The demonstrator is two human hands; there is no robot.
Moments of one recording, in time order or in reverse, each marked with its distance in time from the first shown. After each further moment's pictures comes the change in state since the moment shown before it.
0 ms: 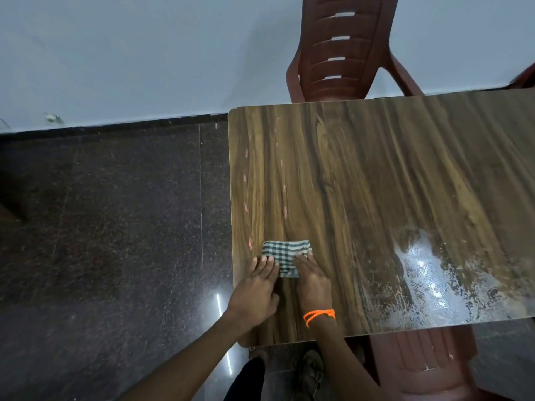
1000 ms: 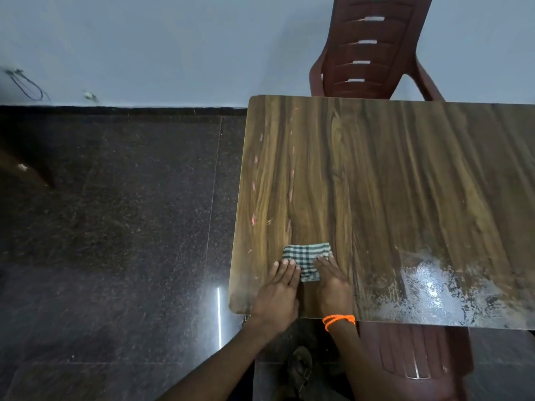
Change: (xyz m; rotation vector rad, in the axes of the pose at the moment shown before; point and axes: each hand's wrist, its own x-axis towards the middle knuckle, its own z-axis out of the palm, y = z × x) left_hand -0.025 0.090 0.050 0.032 0.043 -0.111; right_hand -0.048 0.058 -0.026 0.010 0.004 -0.043
